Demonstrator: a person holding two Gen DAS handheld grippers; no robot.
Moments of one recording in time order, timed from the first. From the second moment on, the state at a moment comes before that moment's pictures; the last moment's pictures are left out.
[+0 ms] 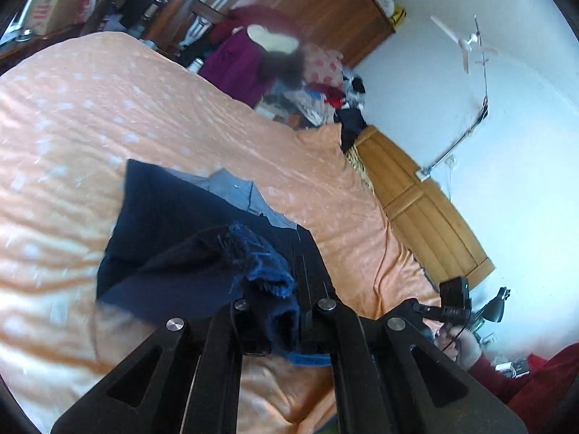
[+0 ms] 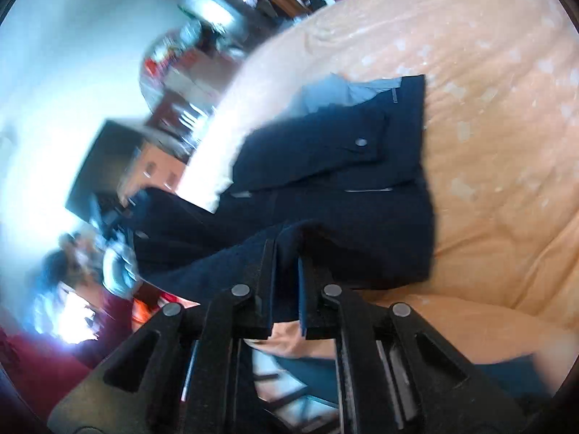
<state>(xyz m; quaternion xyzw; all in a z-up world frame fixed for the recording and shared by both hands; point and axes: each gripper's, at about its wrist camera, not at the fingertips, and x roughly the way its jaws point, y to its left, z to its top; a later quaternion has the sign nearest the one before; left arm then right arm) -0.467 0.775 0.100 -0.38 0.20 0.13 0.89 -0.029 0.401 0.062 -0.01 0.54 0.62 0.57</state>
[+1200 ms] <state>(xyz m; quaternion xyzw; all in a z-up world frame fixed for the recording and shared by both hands) -0.478 0.738 0.057 -0.43 0.17 0.05 0.88 -0.013 0.371 -0.051 -0.11 0.56 0.50 0.65</state>
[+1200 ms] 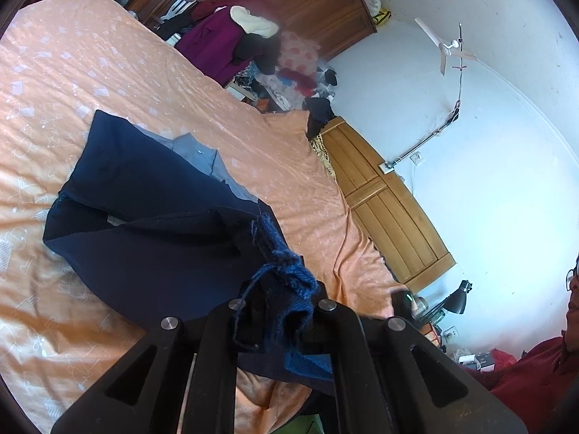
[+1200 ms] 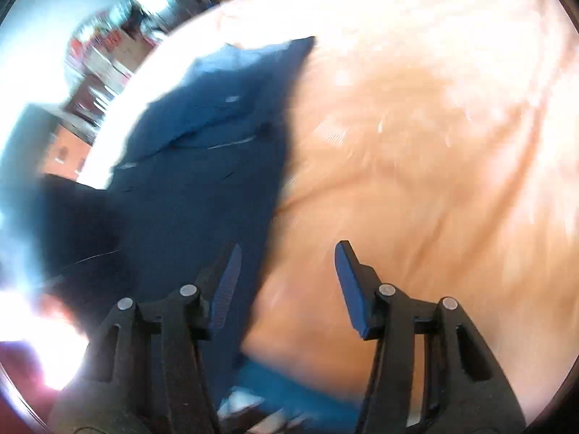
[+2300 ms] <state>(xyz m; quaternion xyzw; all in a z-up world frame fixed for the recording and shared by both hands) -0.487 0.738 0.052 -0.46 0.12 0.04 0.88 -0.135 0.280 -0.094 0.06 0.74 0.48 0.46</state>
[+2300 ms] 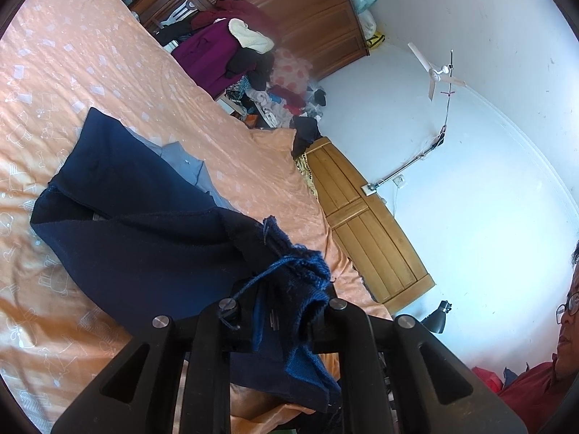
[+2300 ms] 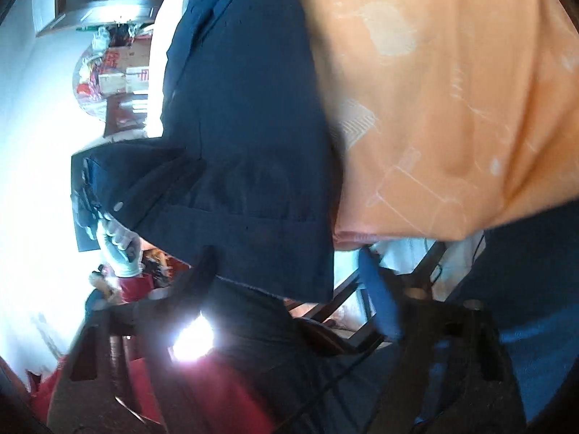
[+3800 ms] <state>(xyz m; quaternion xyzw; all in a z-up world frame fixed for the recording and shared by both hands) -0.377 0.987 -0.034 -0.47 0.18 0.23 0.83 0.126 0.616 -0.048 -0.01 0.52 0.54 0.67</state>
